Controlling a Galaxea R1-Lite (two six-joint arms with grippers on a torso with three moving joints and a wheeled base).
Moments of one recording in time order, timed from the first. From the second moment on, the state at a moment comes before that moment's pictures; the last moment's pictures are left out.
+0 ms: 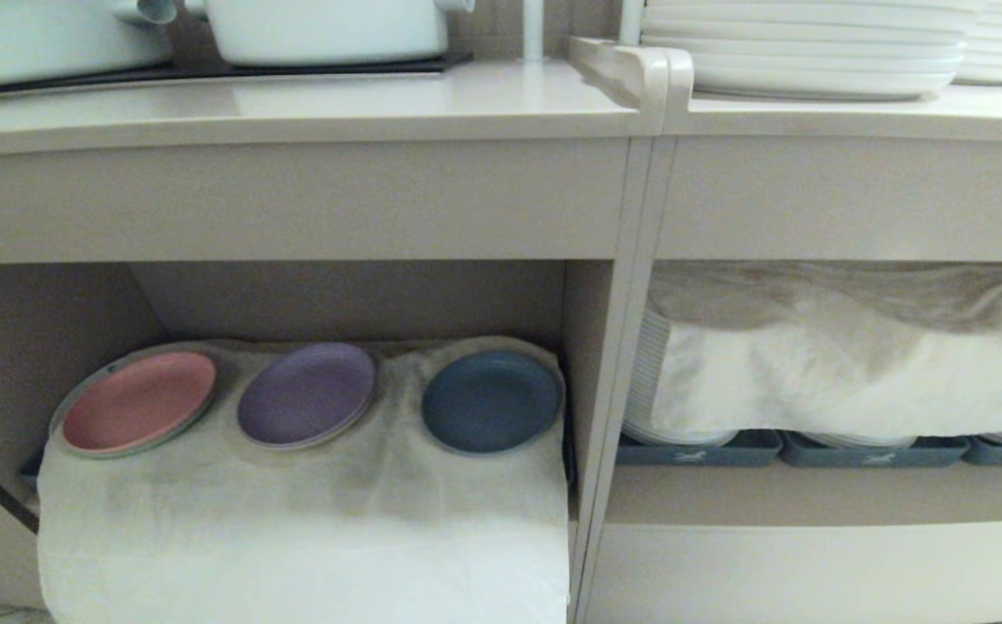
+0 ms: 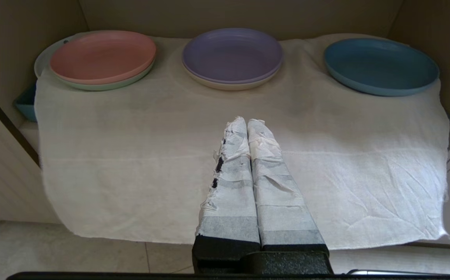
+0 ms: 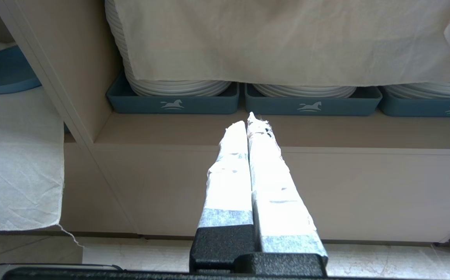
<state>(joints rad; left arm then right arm) 0.00 0.00 -0.01 0.02 0.02 -0.03 0.00 0.00 0.00 0.00 0.00 0.01</state>
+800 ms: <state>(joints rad) 0.00 0.00 -0.06 0.02 -0.07 0.01 0.00 0.00 0.00 0.00 0.00 0.01</state>
